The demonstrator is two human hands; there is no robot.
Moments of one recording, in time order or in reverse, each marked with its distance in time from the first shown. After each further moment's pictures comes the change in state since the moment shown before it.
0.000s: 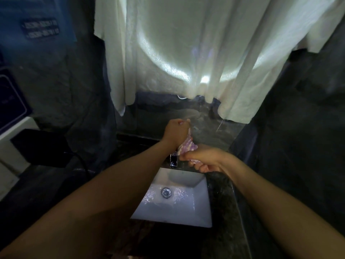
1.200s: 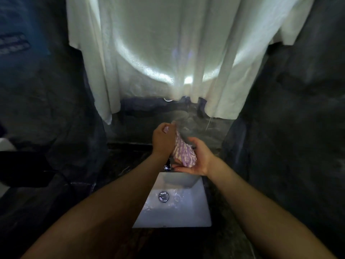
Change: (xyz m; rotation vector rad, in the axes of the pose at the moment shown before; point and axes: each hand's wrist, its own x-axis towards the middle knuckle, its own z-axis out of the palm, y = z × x) left_hand -0.001 -0.024 0.015 -0.119 0.185 0.085; right_hand 0.013 0.020 -0.009 0.803 -0.013 0.076
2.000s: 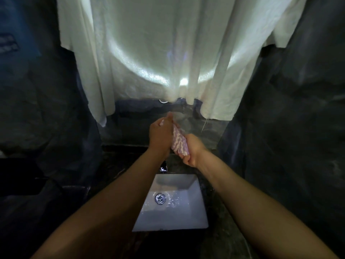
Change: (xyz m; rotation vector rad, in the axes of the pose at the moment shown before) left_hand -0.003 0.039 0.002 -0.298 -0.119 -0.130; right_hand 0.009 -0.022 0.026 -0.100 0.279 -0.167
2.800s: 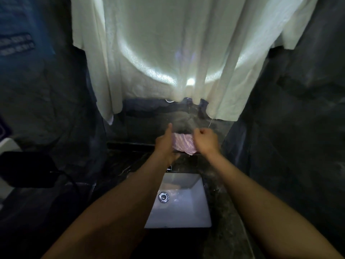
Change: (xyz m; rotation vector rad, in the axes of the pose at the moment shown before) left_hand 0.008 -0.037 -0.016 -0.216 0.041 -0.568; right_hand 0.002 -0.007 -0.017 -0.693 0.481 -0.630
